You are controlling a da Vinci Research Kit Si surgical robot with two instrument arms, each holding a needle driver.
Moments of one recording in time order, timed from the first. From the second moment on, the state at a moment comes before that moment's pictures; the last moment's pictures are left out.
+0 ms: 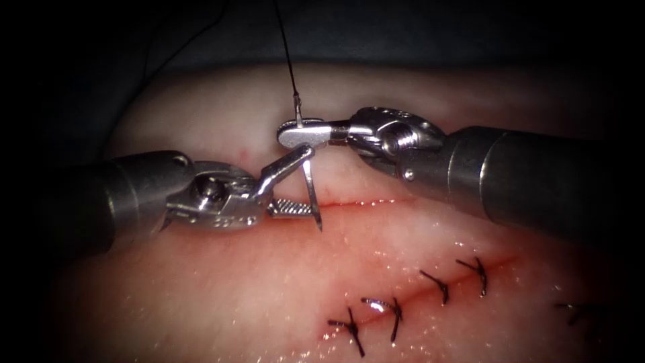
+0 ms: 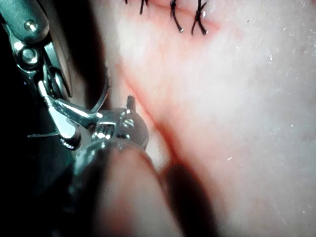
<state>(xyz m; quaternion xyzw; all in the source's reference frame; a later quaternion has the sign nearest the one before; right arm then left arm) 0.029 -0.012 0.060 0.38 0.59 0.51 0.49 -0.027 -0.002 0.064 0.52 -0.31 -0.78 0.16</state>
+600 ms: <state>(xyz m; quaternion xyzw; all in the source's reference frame) 0.030 -0.012 0.063 0.17 0.68 0.41 0.58 -0.020 -0.010 0.067 0.45 -0.33 -0.82 0.10</state>
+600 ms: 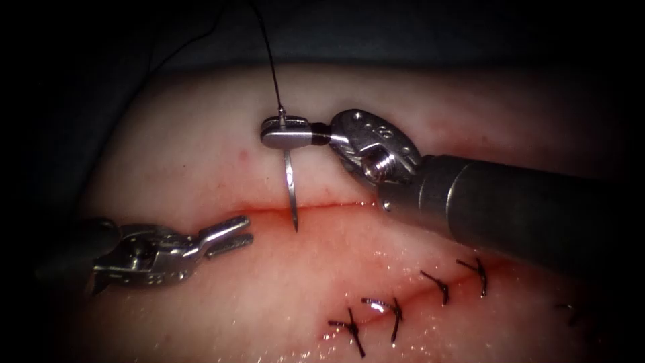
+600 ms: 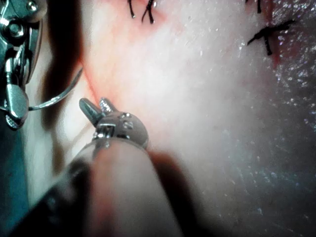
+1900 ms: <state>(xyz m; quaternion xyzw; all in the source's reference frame) 0.034 -0.010 0.068 -0.10 0.72 0.13 0.68 -0.022 -0.013 0.070 0.40 -0.26 -0.88 0.06</state>
